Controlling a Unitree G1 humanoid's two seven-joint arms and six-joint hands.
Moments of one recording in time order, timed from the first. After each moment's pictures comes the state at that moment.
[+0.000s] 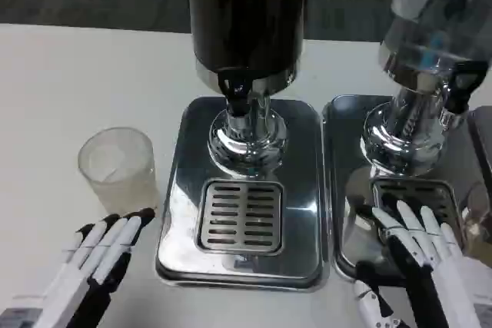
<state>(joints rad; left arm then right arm) 0.65 0.54 0.09 -0.19 0.68 -0.54 0.17 0.67 -0.26 0.26 -0.35 -0.85 -0.20 -0.42</state>
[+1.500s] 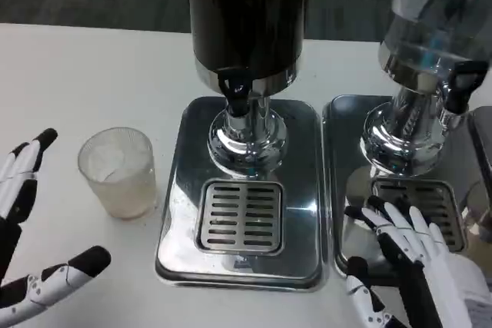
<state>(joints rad) 0.45 0.53 0.24 0.07 0.42 -0.73 0.21 0.63 -0.24 0.28 -0.32 -0.80 -0.21 -0.40</state>
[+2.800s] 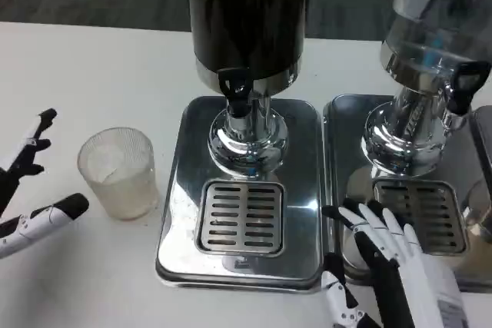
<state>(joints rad) -0.07 0.68 0.12 0.84 0.32 -0.93 0.03 0.61 -0.15 0.36 -0.26 -0.83 -0.21 -0.45</state>
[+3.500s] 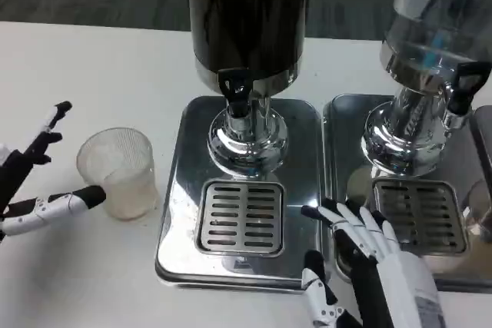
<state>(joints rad) -0.27 0.74 -0.03 1.06 0.41 -0.96 0.10 0.55 -0.13 0.41 -0.19 -0.84 -0.21 -0.50</state>
